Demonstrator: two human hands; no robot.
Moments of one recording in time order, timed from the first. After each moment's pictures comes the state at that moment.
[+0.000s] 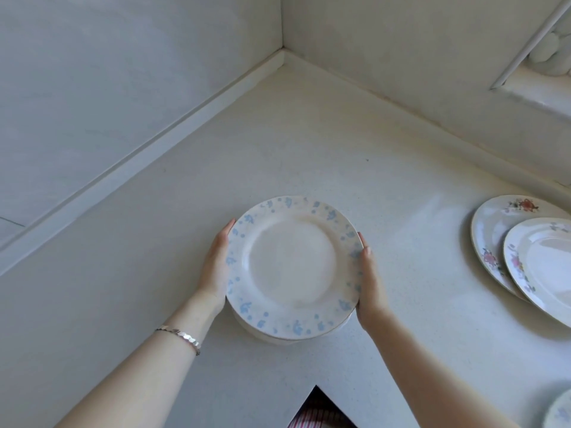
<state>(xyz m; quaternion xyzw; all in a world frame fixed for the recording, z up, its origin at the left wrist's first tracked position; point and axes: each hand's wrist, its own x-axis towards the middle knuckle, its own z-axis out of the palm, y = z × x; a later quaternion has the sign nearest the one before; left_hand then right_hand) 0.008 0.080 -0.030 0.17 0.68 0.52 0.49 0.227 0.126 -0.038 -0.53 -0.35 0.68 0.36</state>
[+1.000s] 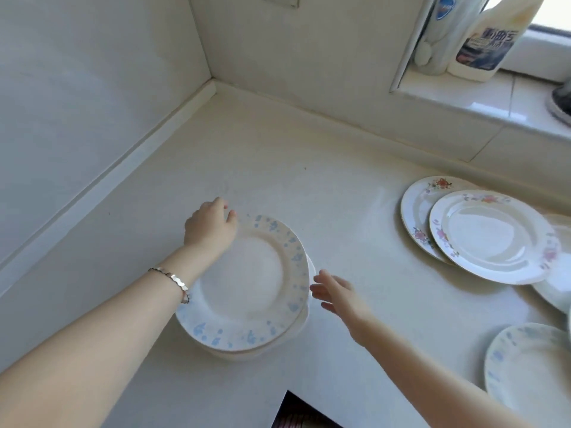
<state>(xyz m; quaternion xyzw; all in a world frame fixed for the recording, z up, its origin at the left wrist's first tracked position) 0.057 0.179 0.036 0.53 0.82 0.08 0.20 0.282 0.108 -0.009 -0.63 -0.36 0.67 0.19</state>
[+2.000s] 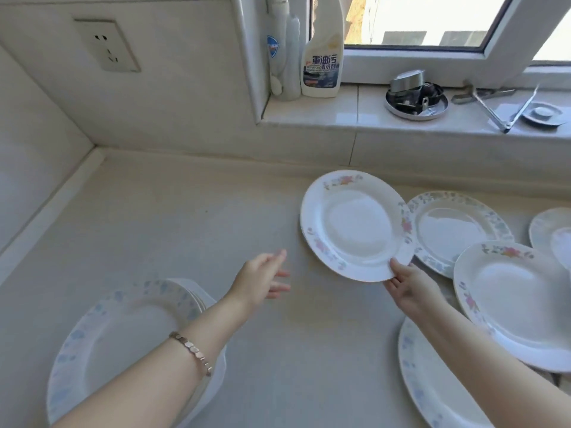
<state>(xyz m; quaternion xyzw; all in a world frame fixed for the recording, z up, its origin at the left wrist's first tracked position) 0.286 0.176 0.052 0.45 0.61 0.21 0.61 0.528 0.136 -0.011 -0.55 0.04 0.59 0.59</state>
